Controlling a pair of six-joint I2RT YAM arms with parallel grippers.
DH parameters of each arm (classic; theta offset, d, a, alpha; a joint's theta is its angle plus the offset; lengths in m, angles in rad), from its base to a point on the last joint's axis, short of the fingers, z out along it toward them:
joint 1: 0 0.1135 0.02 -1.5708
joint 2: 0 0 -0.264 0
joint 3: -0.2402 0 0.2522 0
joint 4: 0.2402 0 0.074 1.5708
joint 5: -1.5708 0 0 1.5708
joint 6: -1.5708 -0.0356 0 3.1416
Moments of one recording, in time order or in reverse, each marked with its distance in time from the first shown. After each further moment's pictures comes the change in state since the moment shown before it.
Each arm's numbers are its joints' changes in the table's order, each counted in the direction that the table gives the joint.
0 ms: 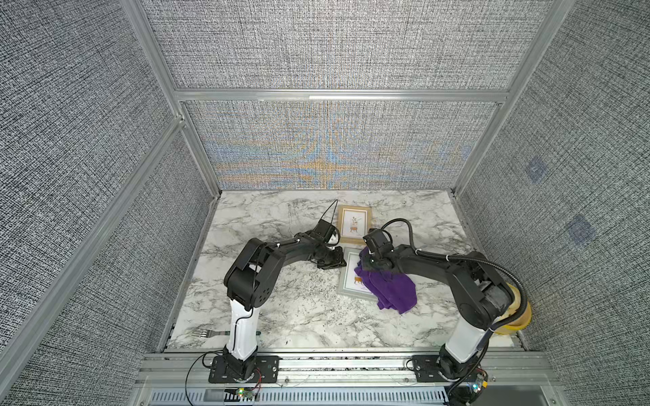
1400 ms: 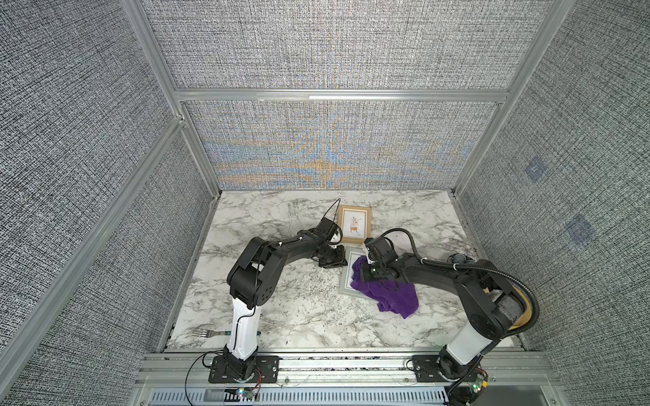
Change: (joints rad) left arm -0.003 0.019 -0.068 0.068 0.007 -0.017; right arm 0.010 -0.048 0.069 -0.017 0.237 -0.011
